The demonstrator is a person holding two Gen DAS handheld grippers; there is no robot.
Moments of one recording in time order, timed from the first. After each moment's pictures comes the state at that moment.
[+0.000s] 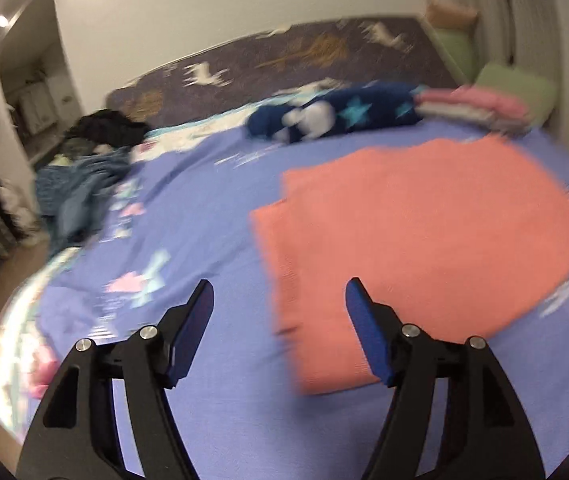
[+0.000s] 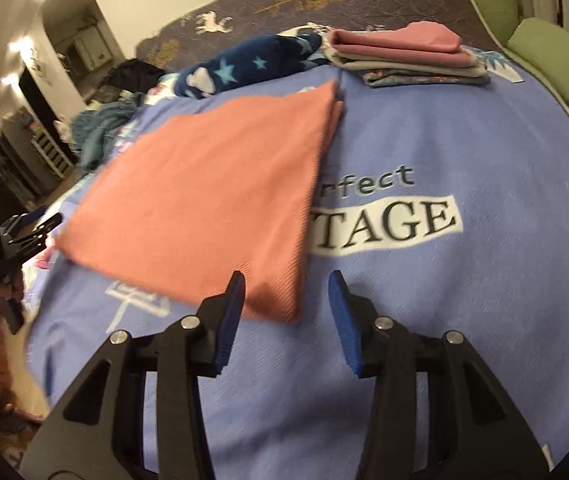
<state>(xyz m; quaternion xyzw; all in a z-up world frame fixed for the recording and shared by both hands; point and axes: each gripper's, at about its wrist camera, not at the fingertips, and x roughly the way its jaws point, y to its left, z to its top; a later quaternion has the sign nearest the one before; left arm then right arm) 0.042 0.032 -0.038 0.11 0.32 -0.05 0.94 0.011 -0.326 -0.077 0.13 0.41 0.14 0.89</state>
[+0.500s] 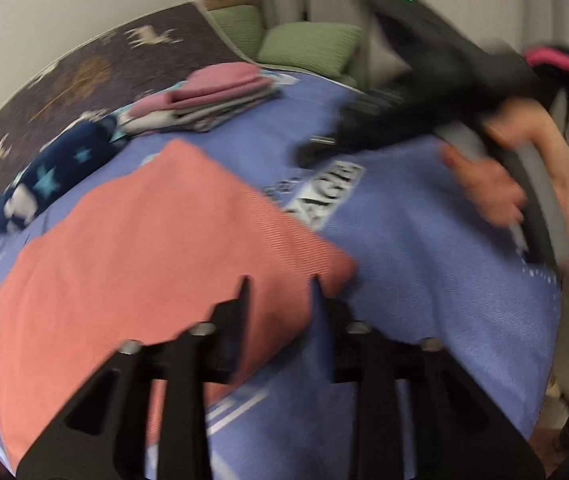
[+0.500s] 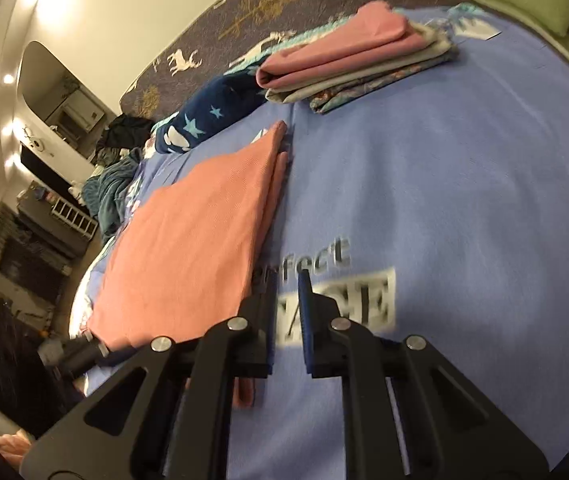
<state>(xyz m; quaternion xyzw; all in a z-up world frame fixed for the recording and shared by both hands) 0.023 -0.241 -0.068 0.21 0.35 -0.34 0.85 0.098 -0.394 -0.079 0.25 0.44 0.14 0.85</state>
